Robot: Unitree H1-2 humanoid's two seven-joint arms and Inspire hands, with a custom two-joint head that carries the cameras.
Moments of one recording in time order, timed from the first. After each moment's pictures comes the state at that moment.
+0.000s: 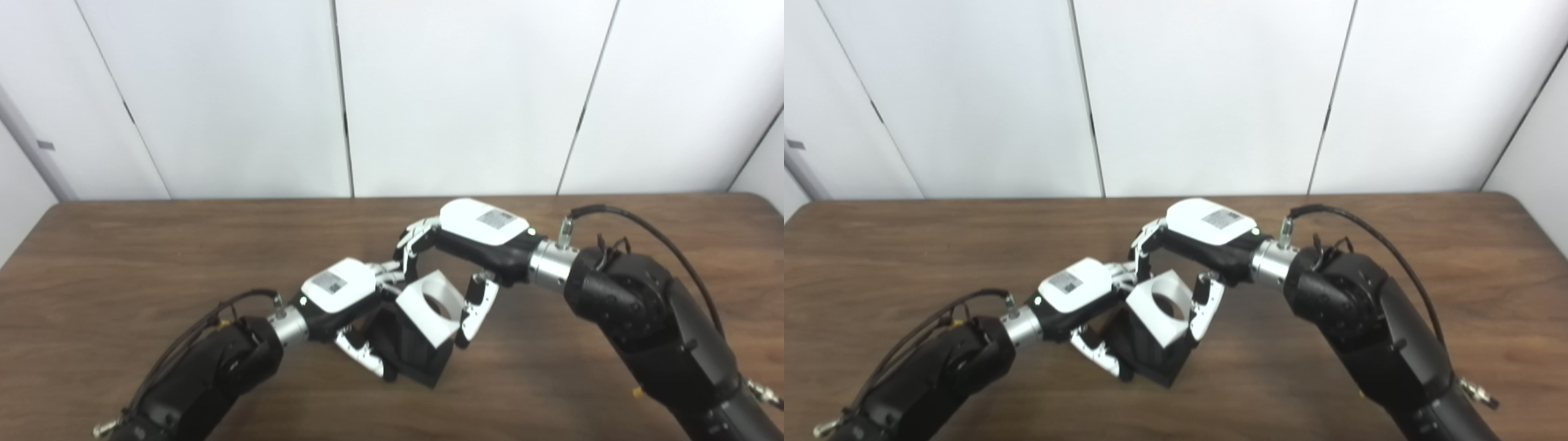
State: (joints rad) left arm -0.50 0.42 -0.62 0.30 0.73 -0.39 -0.09; right arm -0.51 -0.40 0.34 -0.30 -0.56 0.03 0.67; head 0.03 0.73
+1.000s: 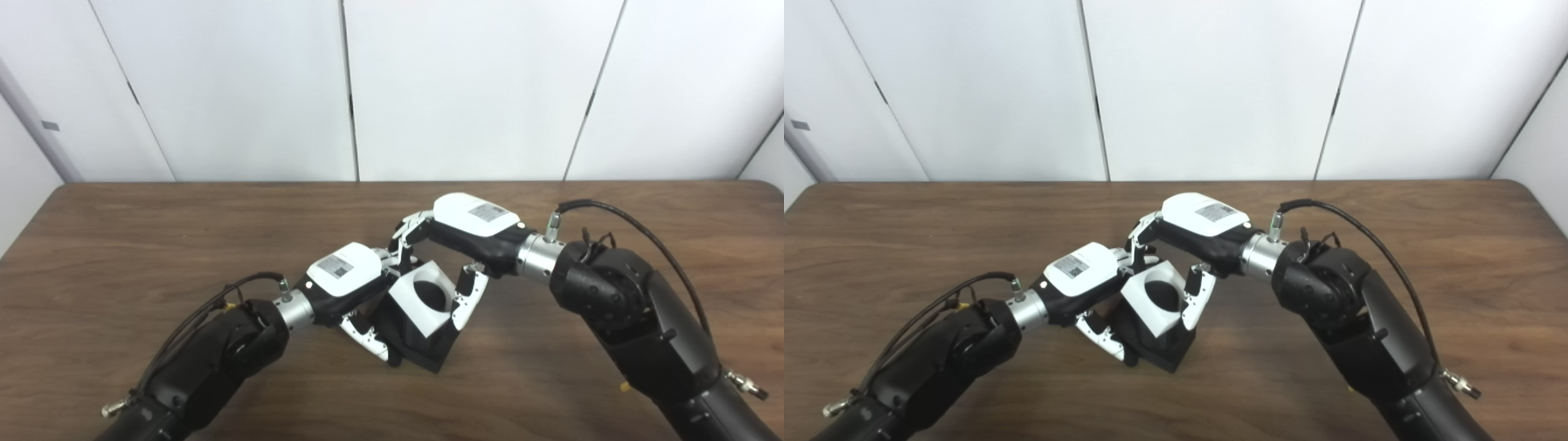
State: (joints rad) left arm -0.50 0.41 -0.62 0.30 0.74 -0.38 -0.09; right arm -0.51 -0.35 0.38 -0.23 -0.58 0.03 0.63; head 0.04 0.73
